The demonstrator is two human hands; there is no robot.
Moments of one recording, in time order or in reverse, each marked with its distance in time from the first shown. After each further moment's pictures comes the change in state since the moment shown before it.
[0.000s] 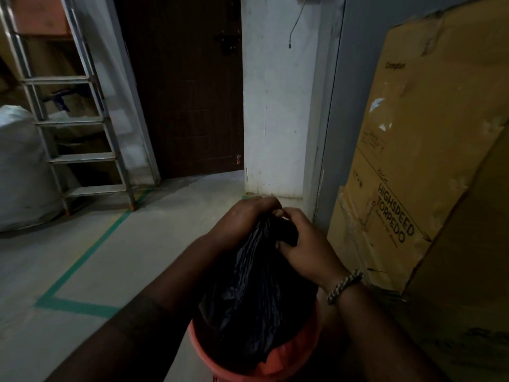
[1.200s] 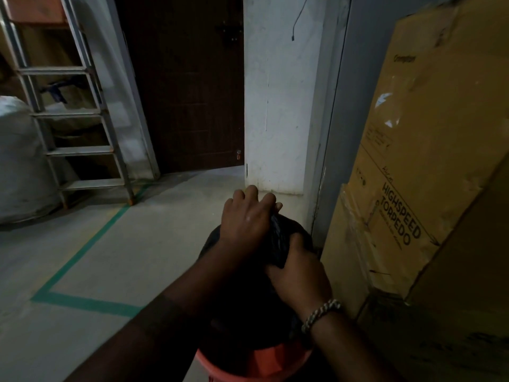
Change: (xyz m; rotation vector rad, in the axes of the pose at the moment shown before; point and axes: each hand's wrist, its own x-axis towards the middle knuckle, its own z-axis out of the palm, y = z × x) left_hand 0.017 -0.023 0.053 0.631 0.272 -0.198; right_hand -0.017 0.008 0.041 -0.233 0.062 0.257
